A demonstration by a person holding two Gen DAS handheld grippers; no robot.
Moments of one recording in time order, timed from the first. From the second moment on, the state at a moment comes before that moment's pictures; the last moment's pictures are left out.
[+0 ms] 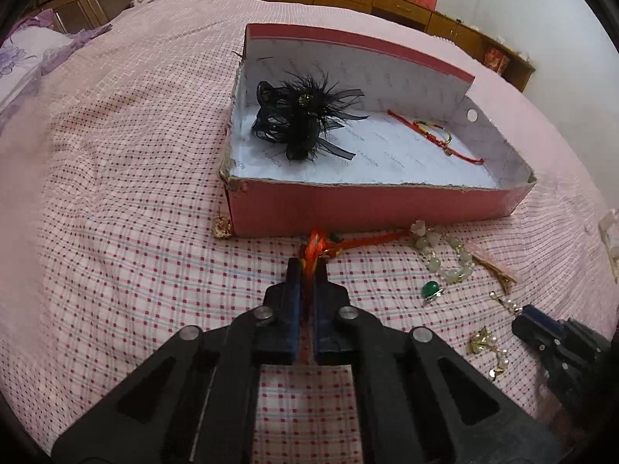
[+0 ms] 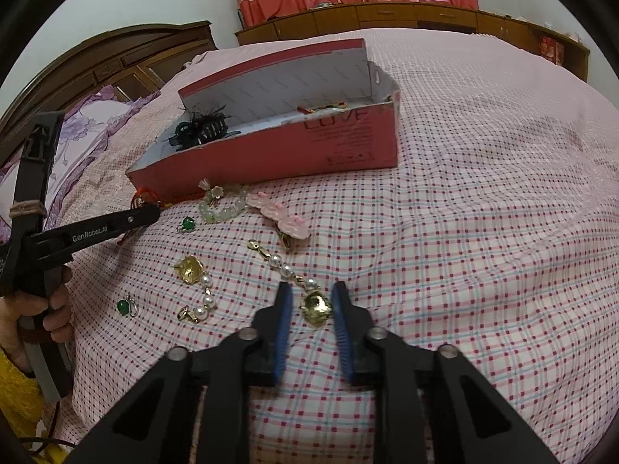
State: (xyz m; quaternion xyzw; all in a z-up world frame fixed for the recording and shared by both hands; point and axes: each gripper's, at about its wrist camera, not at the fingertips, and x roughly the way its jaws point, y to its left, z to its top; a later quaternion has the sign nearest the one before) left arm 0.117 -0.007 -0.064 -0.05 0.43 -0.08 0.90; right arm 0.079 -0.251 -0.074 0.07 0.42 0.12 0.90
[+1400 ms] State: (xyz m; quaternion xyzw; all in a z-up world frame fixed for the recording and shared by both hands) left arm 0.041 -0.008 0.045 -0.05 0.31 -0.14 0.94; right arm 0.012 -0.268 0.021 0.11 0.29 0.15 0.94
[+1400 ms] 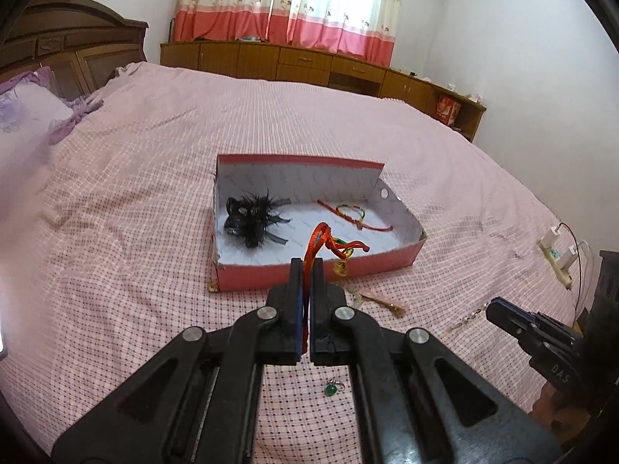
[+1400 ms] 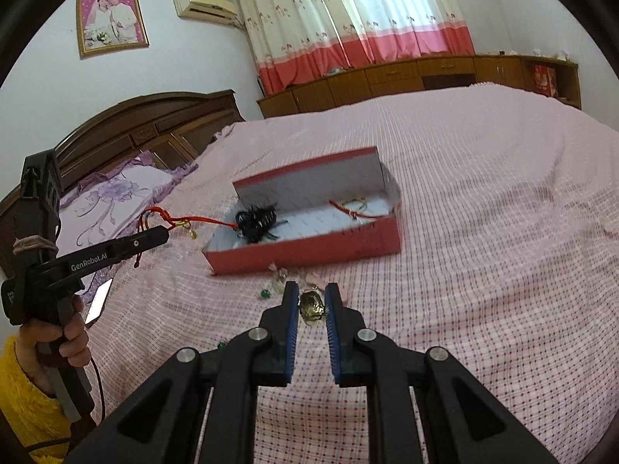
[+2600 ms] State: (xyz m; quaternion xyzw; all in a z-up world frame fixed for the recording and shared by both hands) left arm 0.138 -0.010 0.010 -0.05 0.30 -0.10 0.95; right arm 0.171 -0.265 0.044 0.09 0.24 0.10 0.96
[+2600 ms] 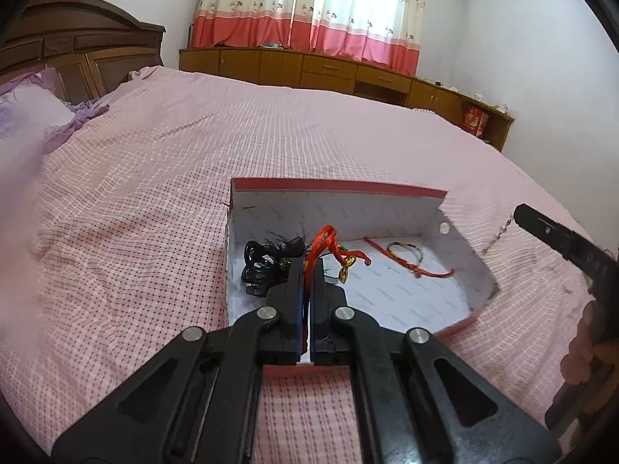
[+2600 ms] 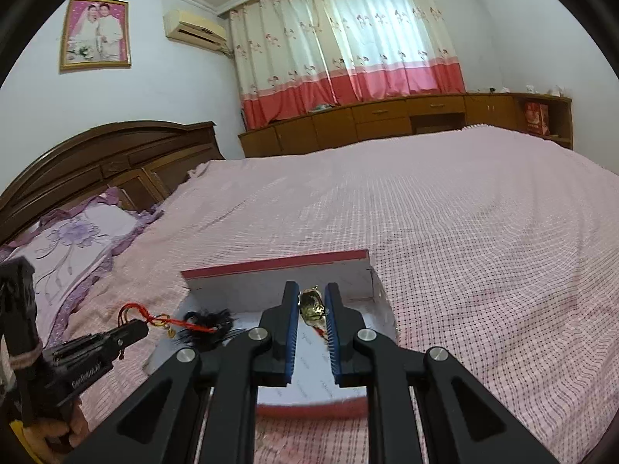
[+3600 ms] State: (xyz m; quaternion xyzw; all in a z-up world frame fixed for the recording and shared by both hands) left arm 0.206 -0.004 -0.033 -0.05 0.35 -0.06 0.94; right arm 0.237 -0.261 -0.032 0.10 0.33 0.06 0.94
